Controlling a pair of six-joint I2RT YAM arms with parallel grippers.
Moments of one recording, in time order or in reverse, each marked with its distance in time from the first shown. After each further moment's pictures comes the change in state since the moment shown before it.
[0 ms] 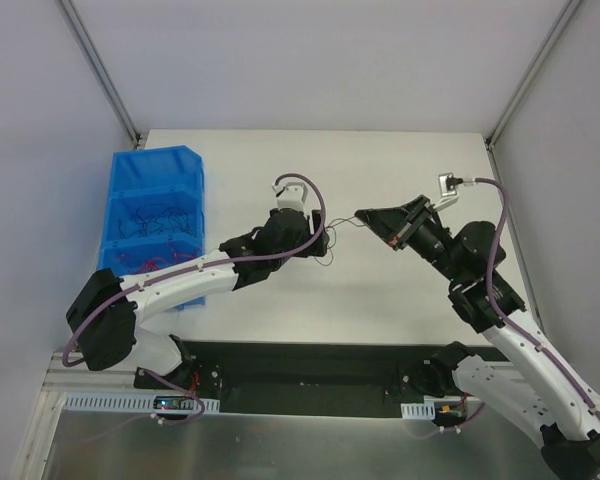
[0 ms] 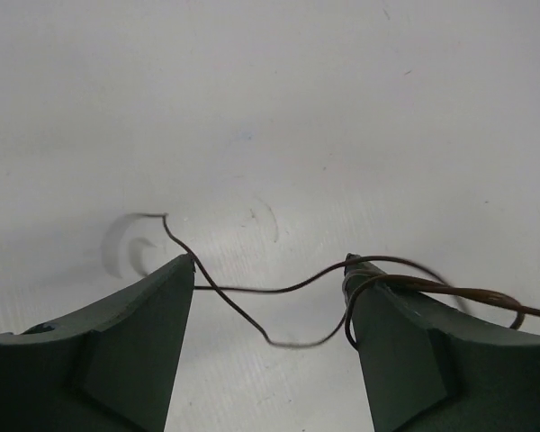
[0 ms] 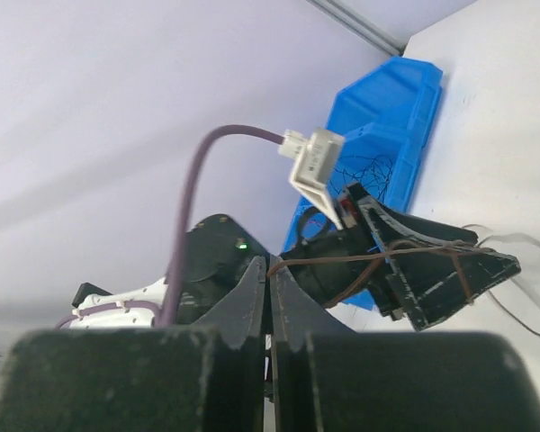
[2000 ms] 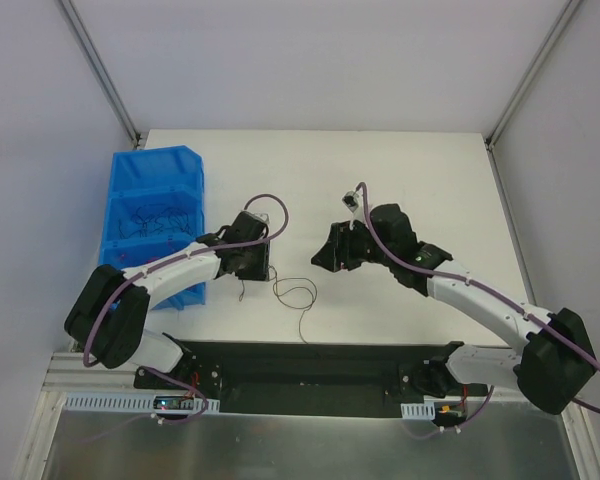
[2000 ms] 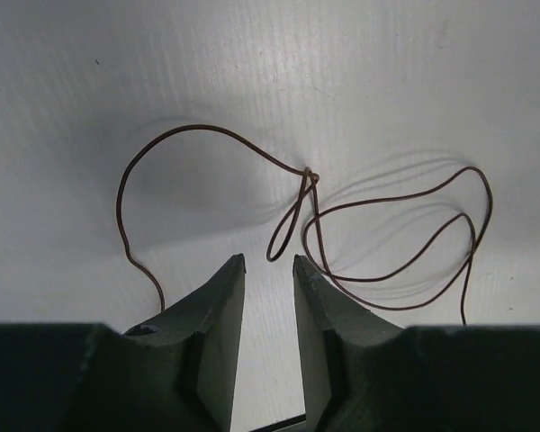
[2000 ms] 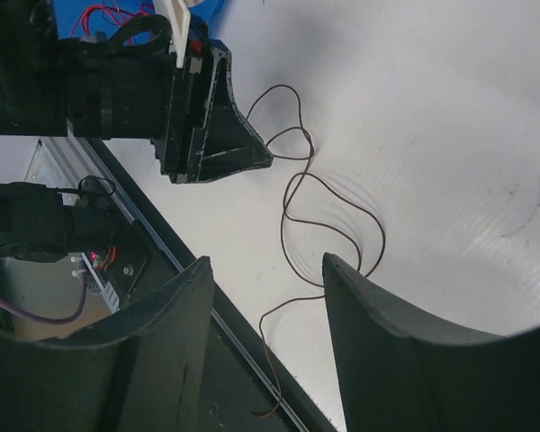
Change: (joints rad) left arm 0.326 0.004 -0.189 -0.315 0.412 0.107; right arm 0.121 0.475 0.045 -0.175 -0.122 -0.578
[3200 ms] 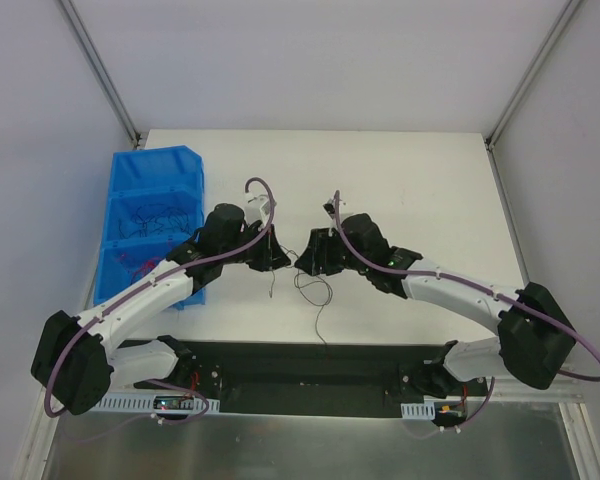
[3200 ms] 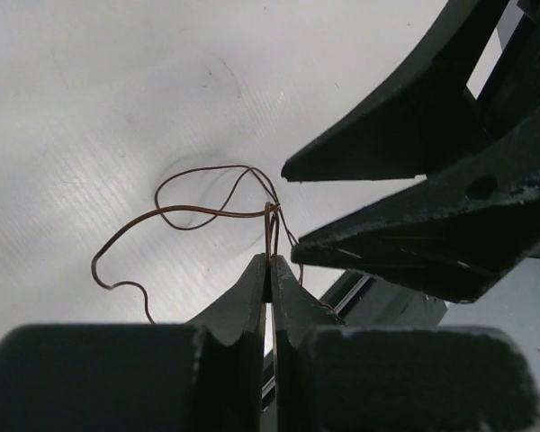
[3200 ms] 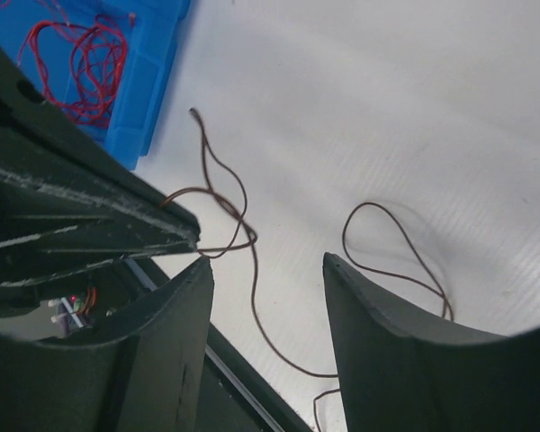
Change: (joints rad) left arm 0.000 -0.258 -0.039 0.238 0.354 0.013; right arm 0.137 0.143 -0.014 0.134 0.180 0.108
